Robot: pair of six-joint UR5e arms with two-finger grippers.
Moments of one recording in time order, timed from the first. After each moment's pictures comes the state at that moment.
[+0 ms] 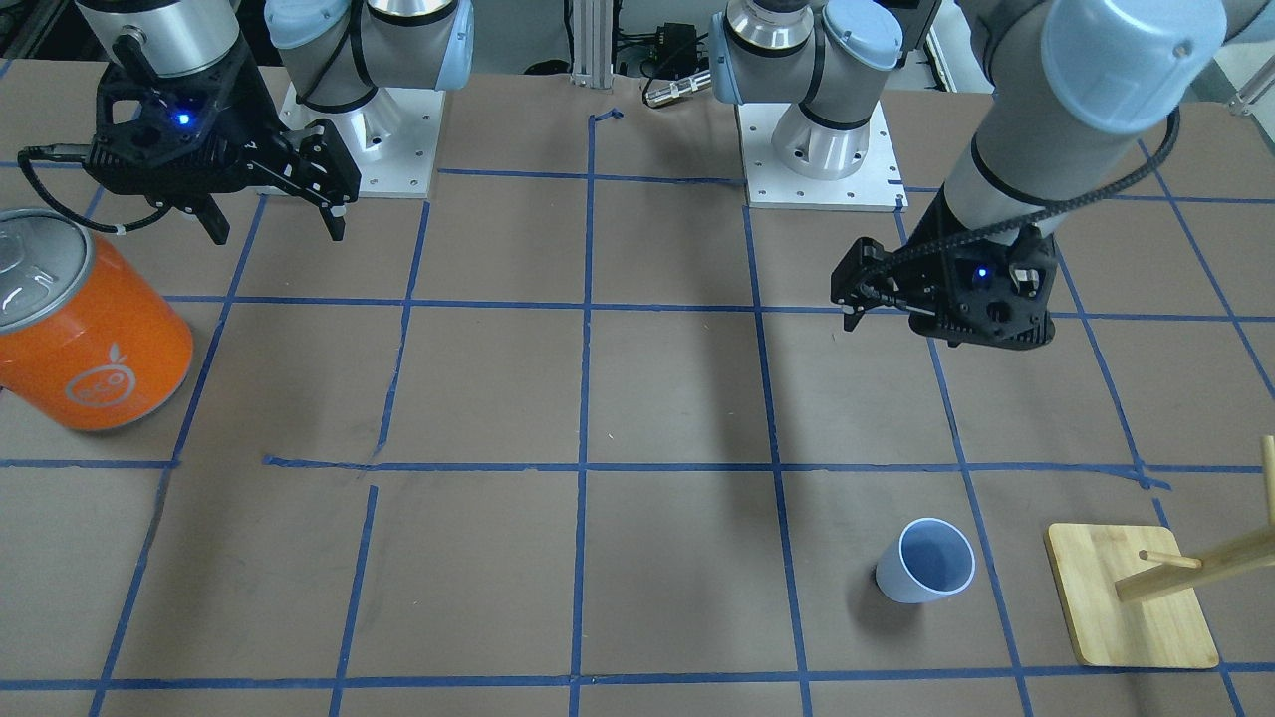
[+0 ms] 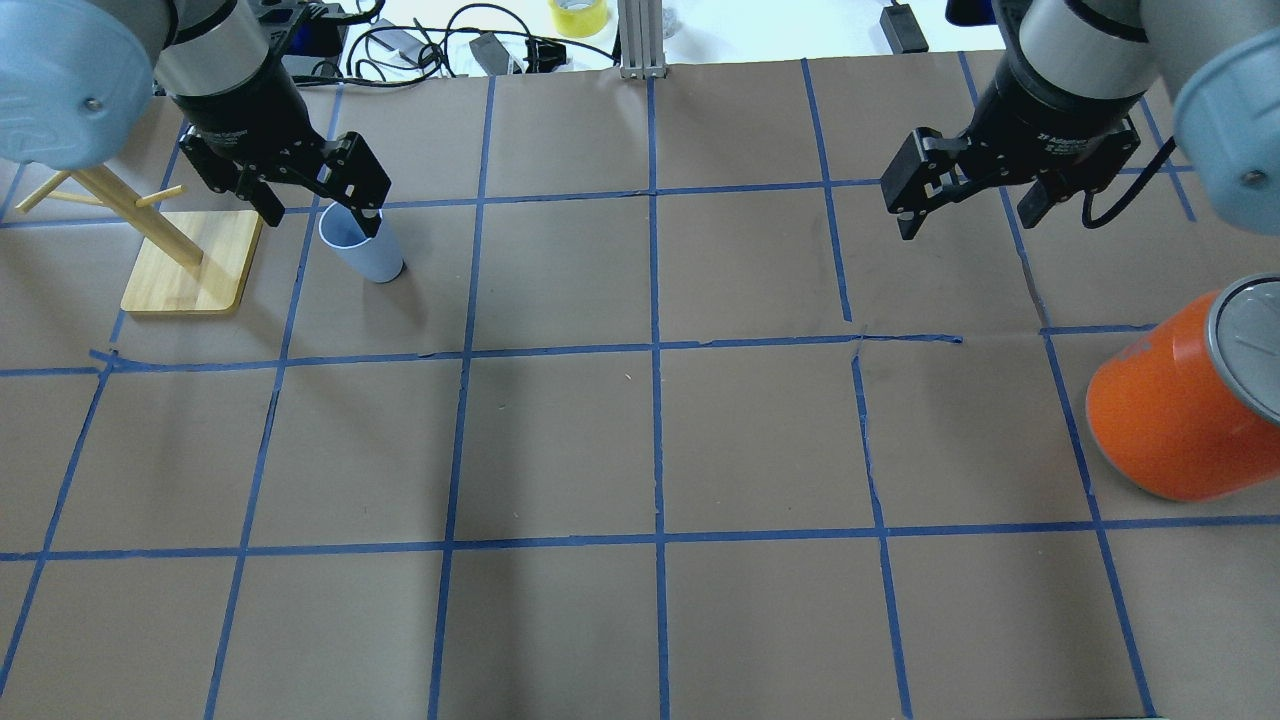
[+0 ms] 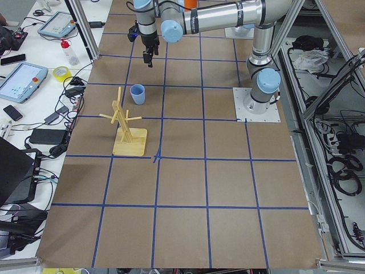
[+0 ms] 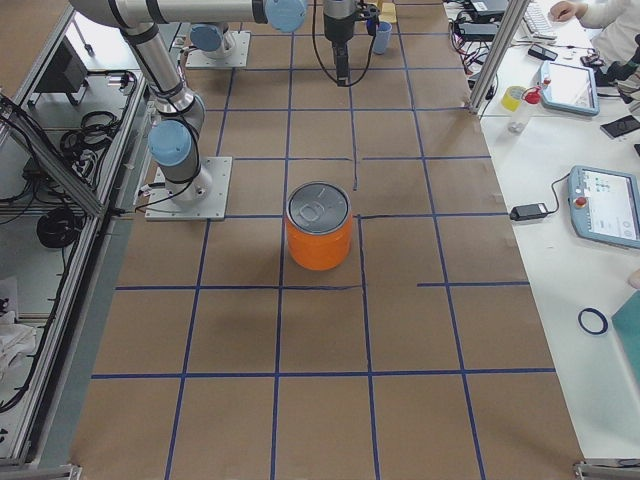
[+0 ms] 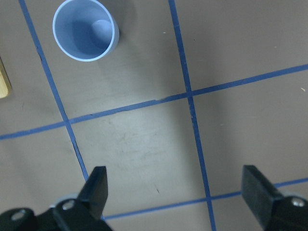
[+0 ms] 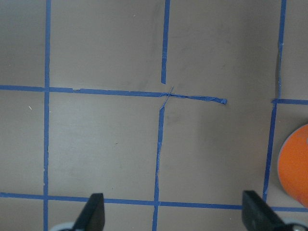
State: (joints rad) left arm -1.52 -1.67 -1.51 -1.58 1.59 0.17; right arm 1.55 -1.64 1.62 -1.62 -1.56 -0.08
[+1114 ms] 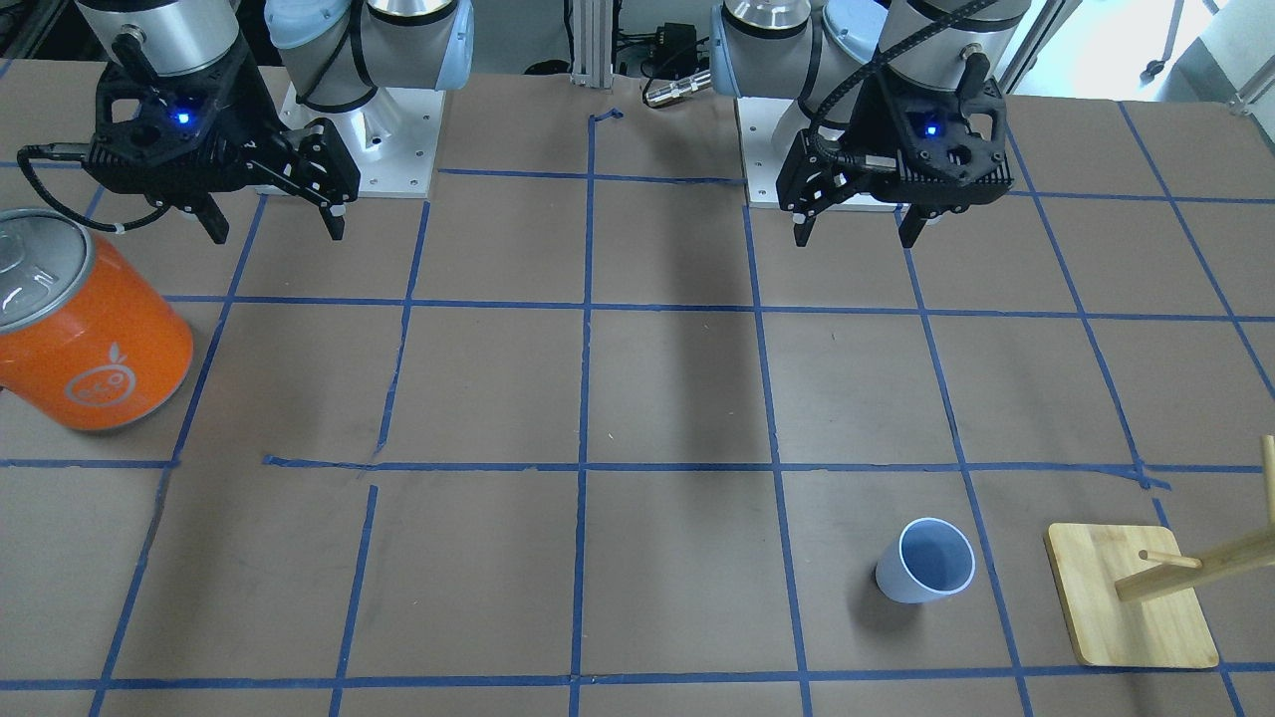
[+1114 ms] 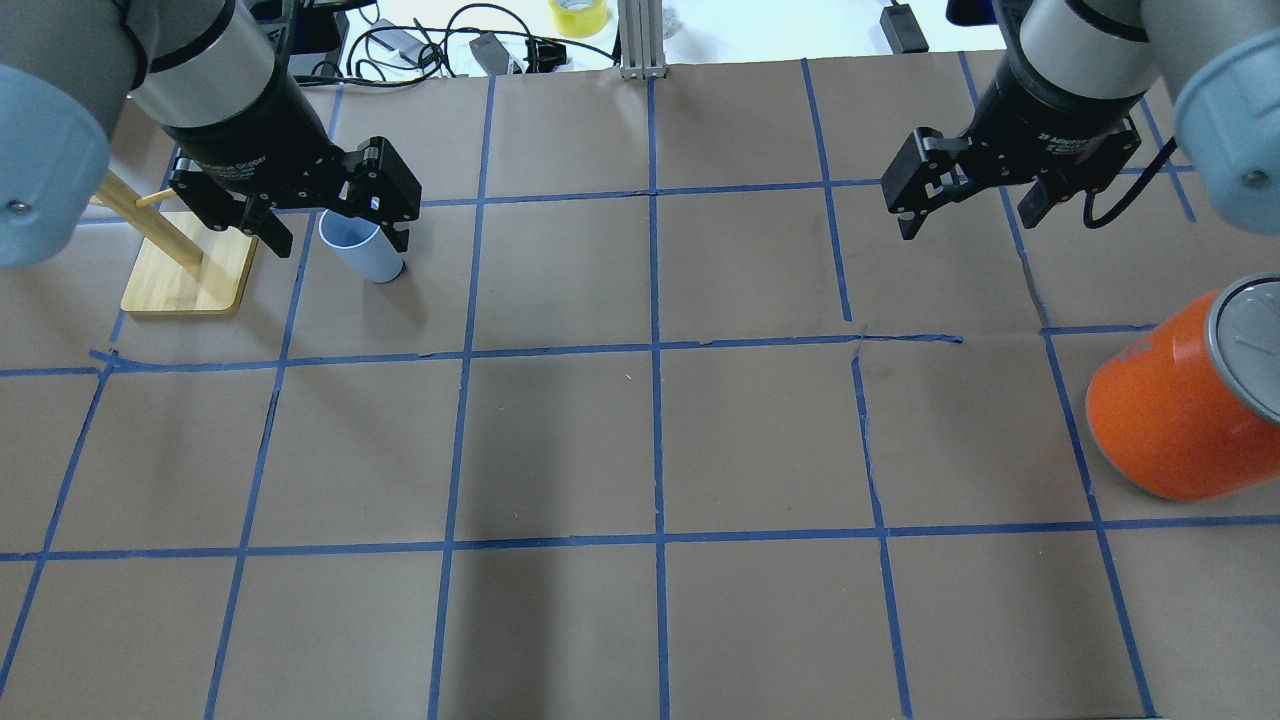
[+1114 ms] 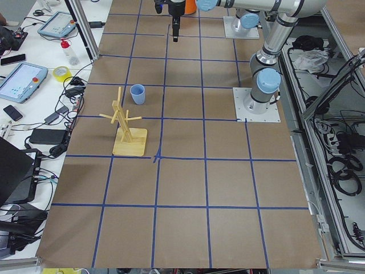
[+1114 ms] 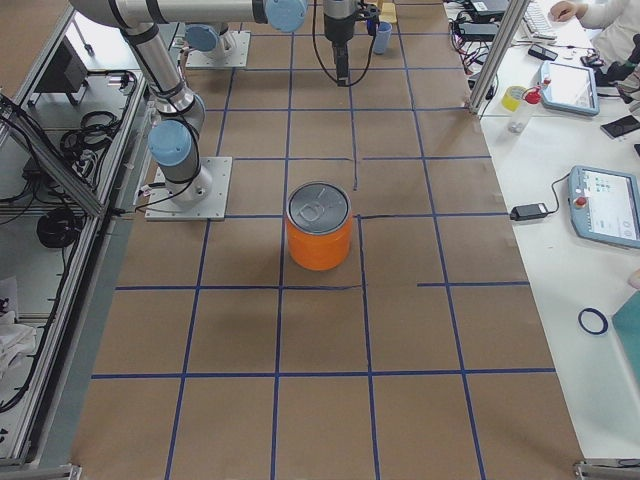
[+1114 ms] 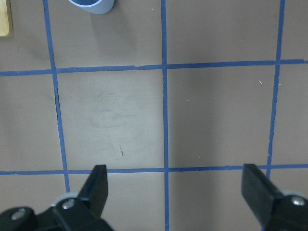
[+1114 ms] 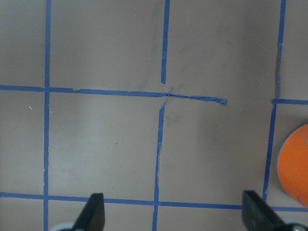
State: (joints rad) left arm -1.61 -1.54 -1.57 -1.56 1.59 -0.05; right arm 1.55 -1.64 1.62 -1.62 -1.56 -0.08
